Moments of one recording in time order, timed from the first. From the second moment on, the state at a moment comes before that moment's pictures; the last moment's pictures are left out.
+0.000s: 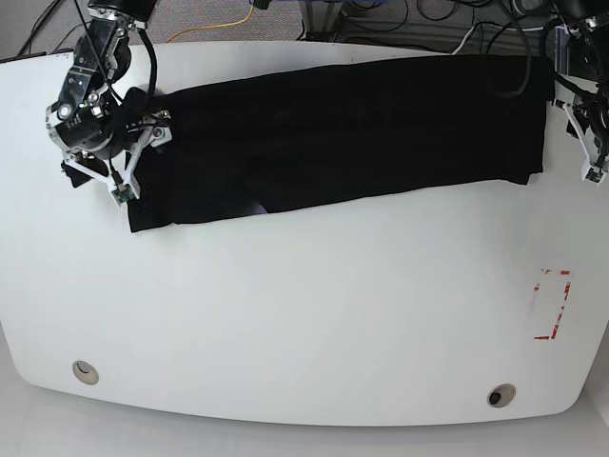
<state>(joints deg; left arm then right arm) 14.1 -27.3 -34.6 99.7 -13.8 -41.9 72.5 -8.8 11.1 24.5 113.8 14.2 40.1 -81.1</state>
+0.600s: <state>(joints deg) 15.9 -17.8 -28.2 109.1 -14.7 -42.1 72.4 -5.9 11.3 32.1 113.4 31.3 40.1 -81.9</state>
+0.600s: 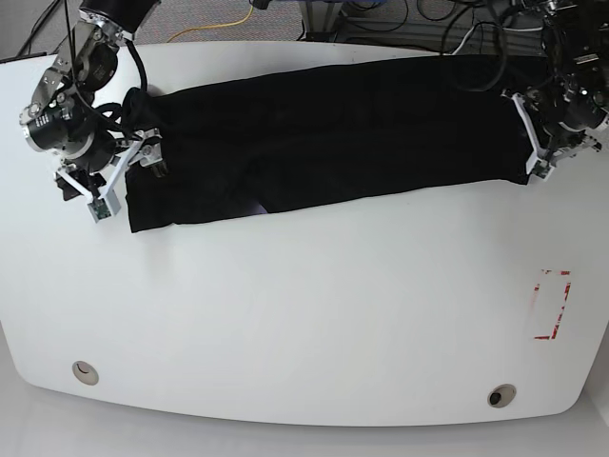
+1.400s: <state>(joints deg) 16.7 -19.1 -27.3 101.4 -13.6 -42.0 72.1 -7.3 7.2 25.9 97.5 34.9 39.8 -78.2</state>
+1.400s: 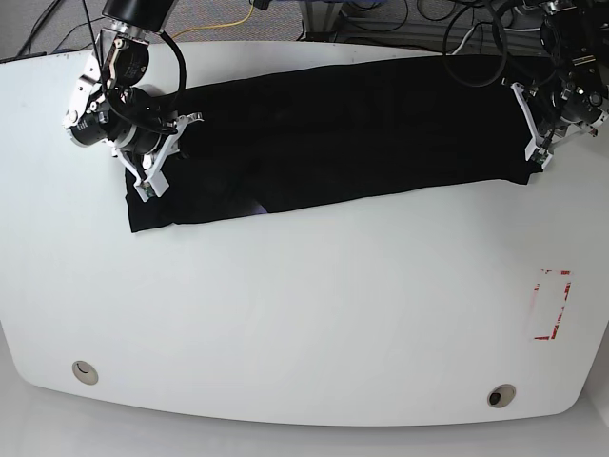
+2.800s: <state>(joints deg) -2.4 -25.5 -13.6 91.2 -14.7 -42.1 71.4 -5.9 14.8 26.0 85.7 34.7 40.0 -66.2</state>
